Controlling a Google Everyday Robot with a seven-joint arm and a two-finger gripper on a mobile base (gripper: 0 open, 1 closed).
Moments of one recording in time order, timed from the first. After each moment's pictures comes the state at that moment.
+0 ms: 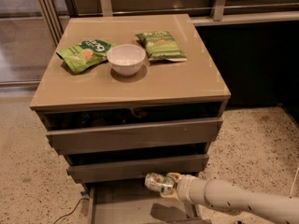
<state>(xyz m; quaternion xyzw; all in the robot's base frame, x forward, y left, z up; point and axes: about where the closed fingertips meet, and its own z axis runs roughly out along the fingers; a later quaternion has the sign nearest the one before) 0.476 -0.079 0.419 -0.54 0.74 0.12 0.39</state>
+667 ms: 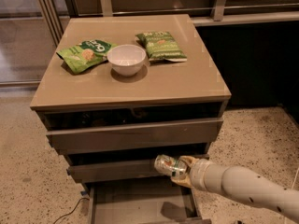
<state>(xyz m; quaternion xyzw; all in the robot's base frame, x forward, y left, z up) 0.481 -0.119 0.539 -0.52 0.75 0.06 0.41</state>
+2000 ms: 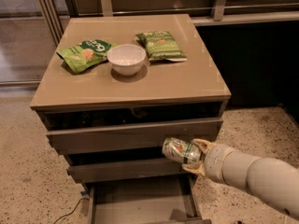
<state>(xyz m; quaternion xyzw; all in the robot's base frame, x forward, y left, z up) 0.457 -0.139 0.685 -0.54 0.73 -0.02 0.43</state>
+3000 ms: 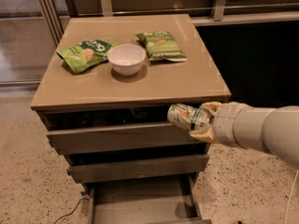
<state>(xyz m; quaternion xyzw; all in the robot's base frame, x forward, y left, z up) 0.488 -0.149 0.803 -0.53 0.73 -0.07 0.42</state>
